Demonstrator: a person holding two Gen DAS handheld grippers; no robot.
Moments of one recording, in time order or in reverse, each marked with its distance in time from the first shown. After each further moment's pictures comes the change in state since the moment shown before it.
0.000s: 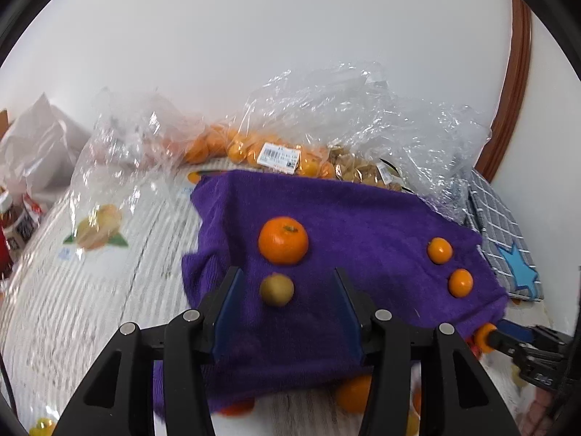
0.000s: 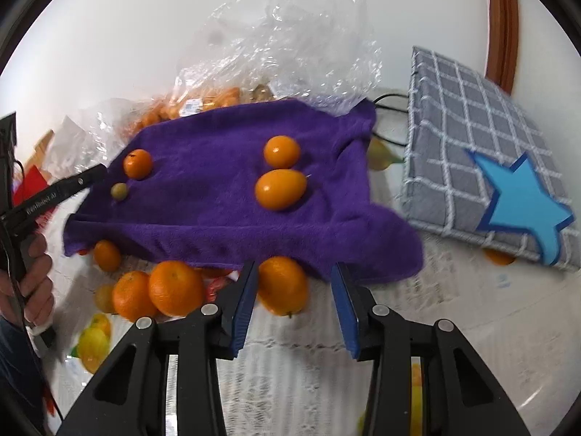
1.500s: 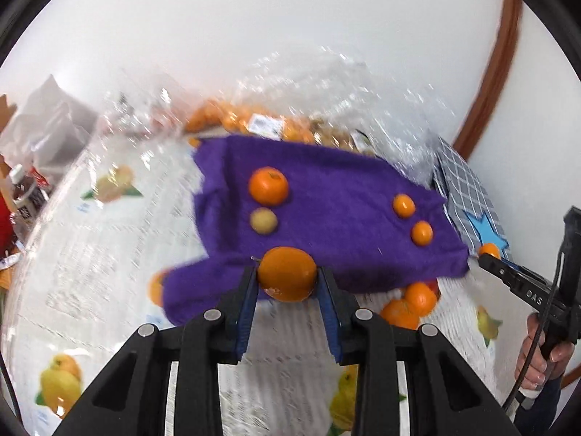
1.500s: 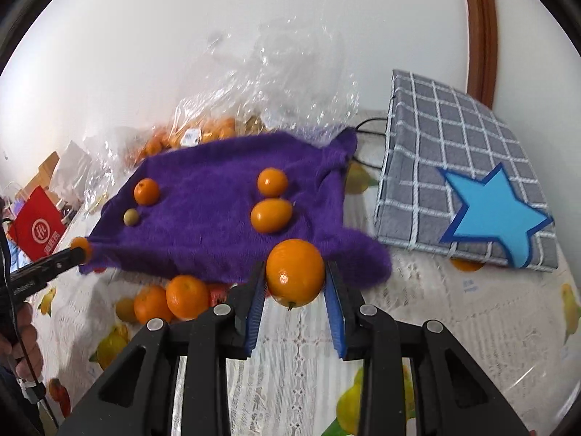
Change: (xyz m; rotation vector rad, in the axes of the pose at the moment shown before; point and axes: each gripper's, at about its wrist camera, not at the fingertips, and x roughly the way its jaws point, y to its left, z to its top) left arm -0.051 -0.004 -0.018 0.005 0.102 -0.030; right arm -0.042 -0.010 0.008 0.034 -0.079 -0.028
